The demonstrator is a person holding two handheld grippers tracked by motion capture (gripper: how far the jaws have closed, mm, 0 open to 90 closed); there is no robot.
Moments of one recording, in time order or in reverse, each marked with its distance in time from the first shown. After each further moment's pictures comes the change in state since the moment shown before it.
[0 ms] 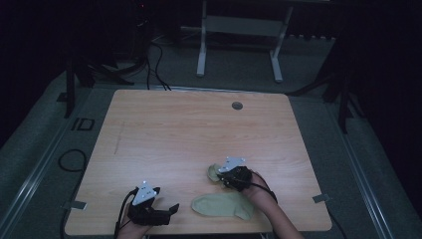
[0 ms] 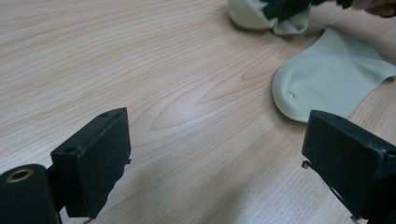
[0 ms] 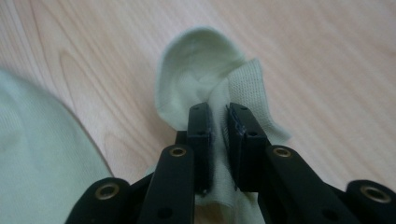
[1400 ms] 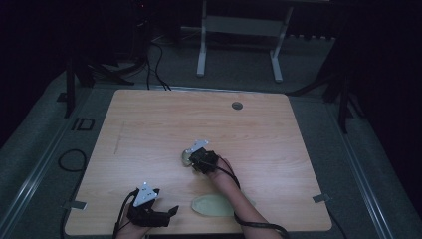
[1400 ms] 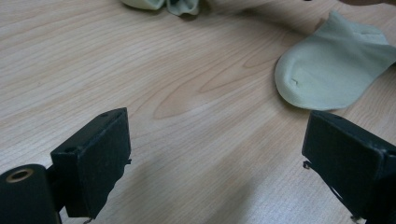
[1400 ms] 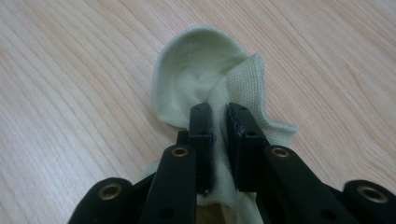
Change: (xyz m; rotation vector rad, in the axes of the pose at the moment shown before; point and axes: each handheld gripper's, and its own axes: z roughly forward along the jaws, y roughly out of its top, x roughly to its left) left arm 0.000 -0.002 -0.002 0.022 0.013 0.020; right arm 0.010 0.088 0.070 0.011 -0.056 0.075
